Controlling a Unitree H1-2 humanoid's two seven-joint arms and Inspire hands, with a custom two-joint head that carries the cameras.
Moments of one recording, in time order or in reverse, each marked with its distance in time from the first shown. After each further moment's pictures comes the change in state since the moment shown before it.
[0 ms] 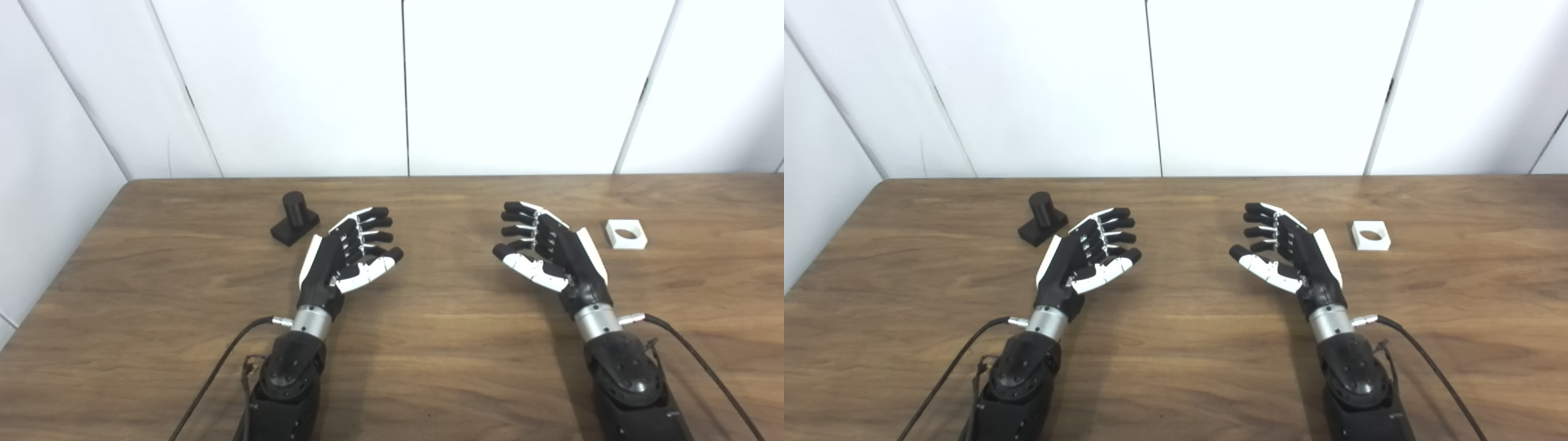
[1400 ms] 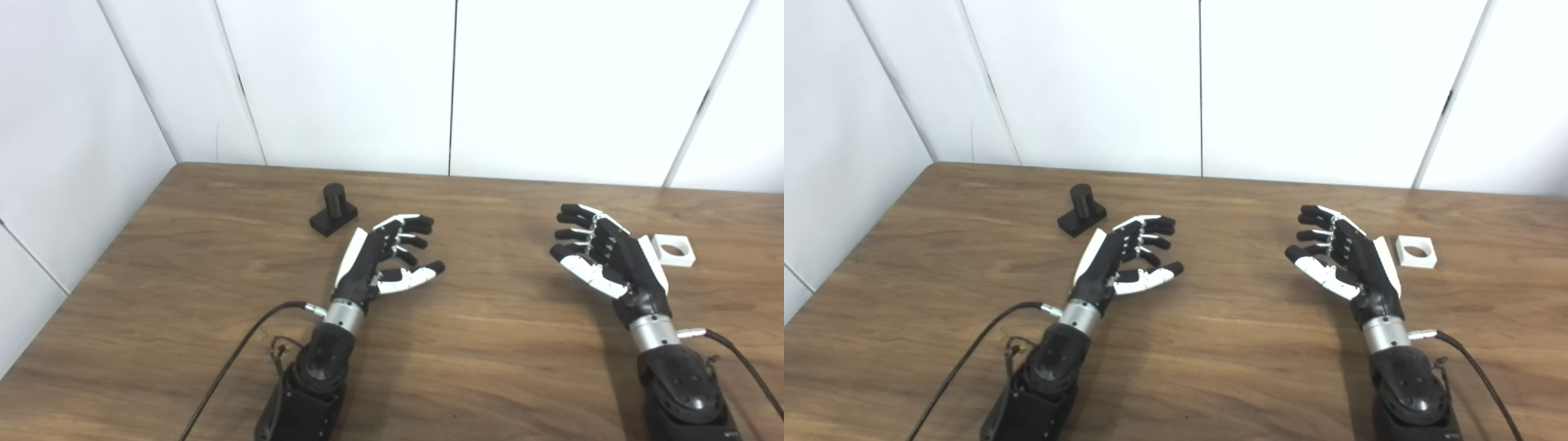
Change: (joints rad) left arm 0.017 0.061 -0.063 -0.119 0.333 0.099 0.090; right arm -0.020 -0.050 -0.034 0.046 0.047 -0.045 0.036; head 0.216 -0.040
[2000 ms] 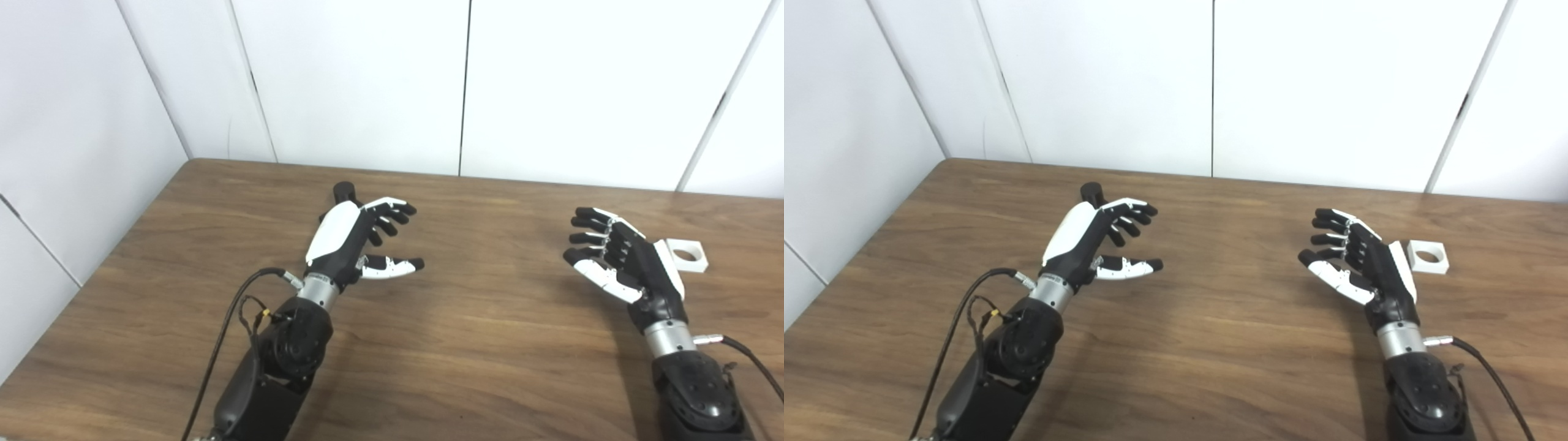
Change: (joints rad) left arm 0.003 0.195 -0.111 -0.247 0.400 0.203 -0.062; right arm -0.005 -0.011 0.000 0.011 -0.003 -0.006 0.000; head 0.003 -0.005
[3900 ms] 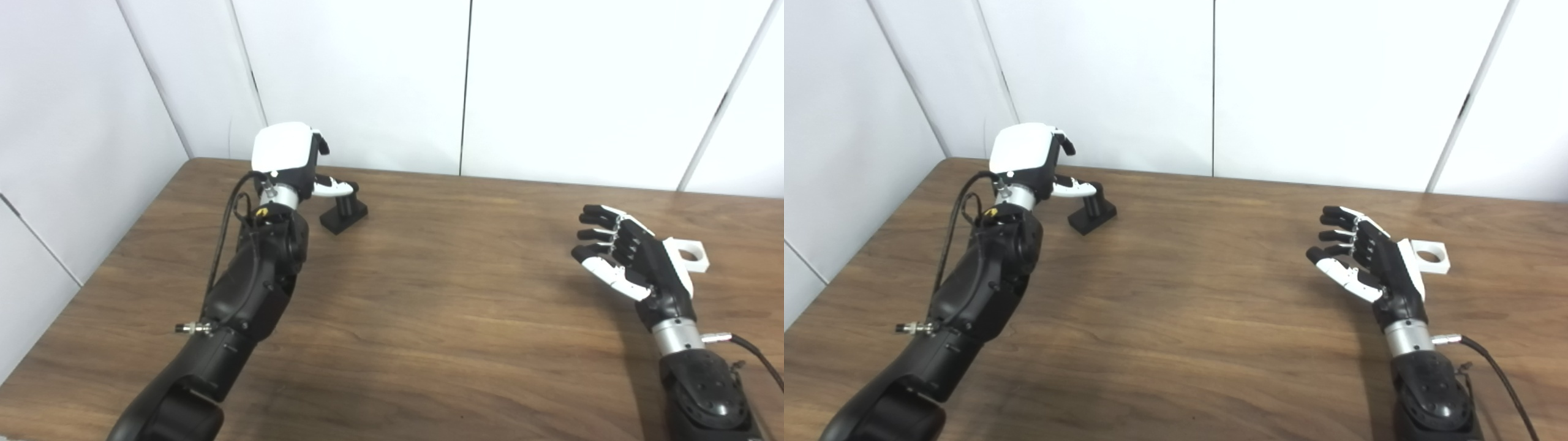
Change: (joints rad) left arm -0.304 0.075 -0.003 0.292 0.408 0.358 -0.108; right arm -0.015 -0.009 -0.005 0.024 0.004 -0.025 0.003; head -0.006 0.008
